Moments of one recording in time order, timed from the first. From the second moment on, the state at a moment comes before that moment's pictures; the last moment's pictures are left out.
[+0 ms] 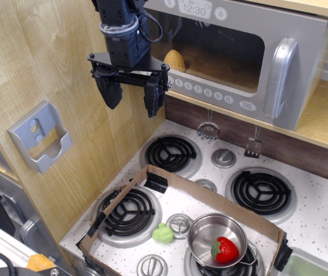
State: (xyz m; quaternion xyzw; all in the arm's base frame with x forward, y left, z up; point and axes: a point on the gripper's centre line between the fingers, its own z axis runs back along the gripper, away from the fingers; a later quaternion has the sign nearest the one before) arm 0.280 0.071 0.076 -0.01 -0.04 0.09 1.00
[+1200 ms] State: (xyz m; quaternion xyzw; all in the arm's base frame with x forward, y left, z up) arm 0.309 -0.051 0.109 0.02 -0.09 0.06 0.99
